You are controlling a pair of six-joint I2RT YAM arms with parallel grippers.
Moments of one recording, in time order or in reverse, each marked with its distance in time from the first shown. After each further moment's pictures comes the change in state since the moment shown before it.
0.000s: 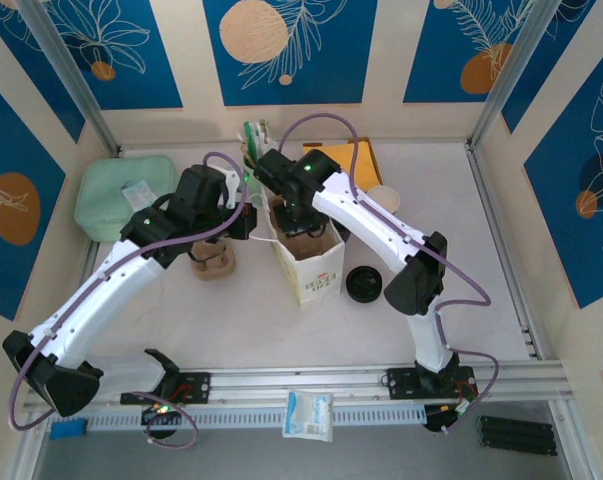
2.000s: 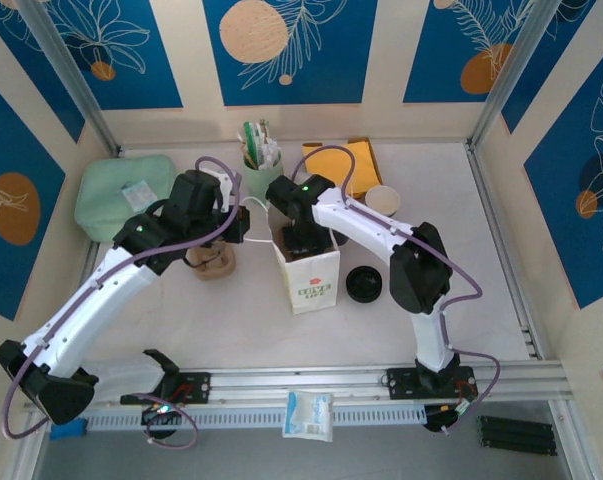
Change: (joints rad) left arm -0.002 -0.049 -0.033 -0.017 -0.060 -0.009; right arm -0.064 -0.033 -0.410 0.268 -0.128 0.084
